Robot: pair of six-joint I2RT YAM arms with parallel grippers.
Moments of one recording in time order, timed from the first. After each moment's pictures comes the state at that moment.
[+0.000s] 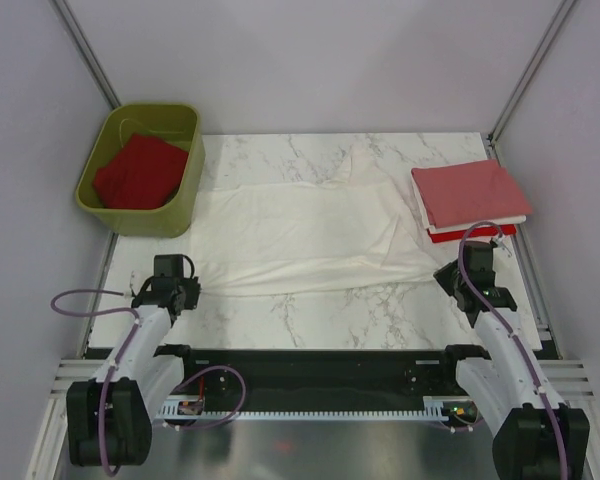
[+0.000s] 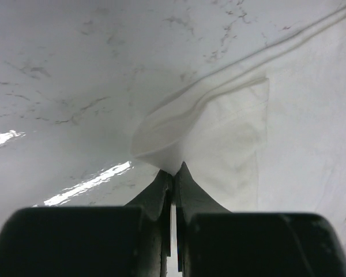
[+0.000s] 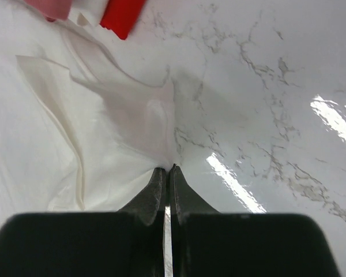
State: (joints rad) left arm 0.03 0.94 0.38 -0.44 -0.21 -1.36; right arm -0.02 0.84 0.46 -0.42 0.17 0.88
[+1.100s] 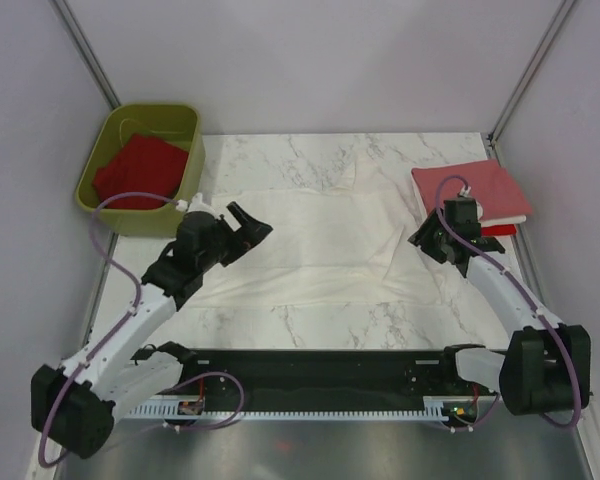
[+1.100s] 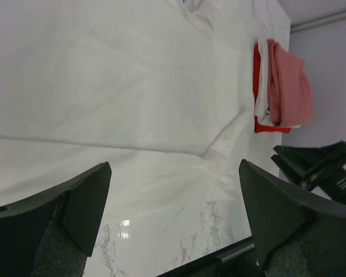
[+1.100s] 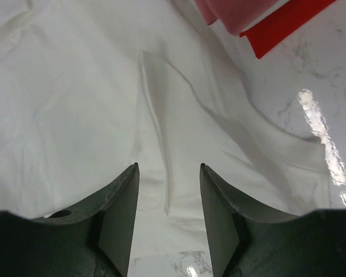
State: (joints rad) left arm -0.38 0.86 0.68 -0.27 0.02 -0.94; right arm 0.06 1.15 0.74 -0.40 0.00 0.69
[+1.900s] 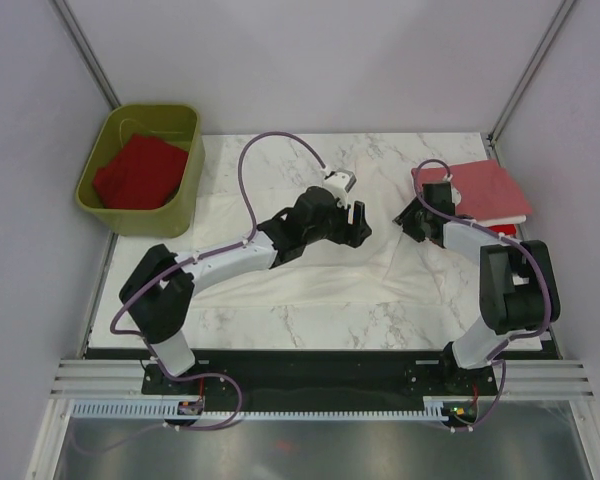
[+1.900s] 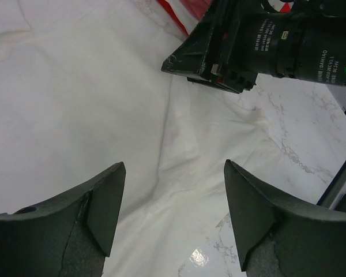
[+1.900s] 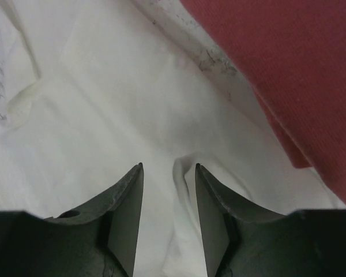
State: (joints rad) left arm -0.86 1.71 1.22 0.08 -0.01 -0.40; right arm 0.10 1.63 0.89 -0.06 0.01 0.82
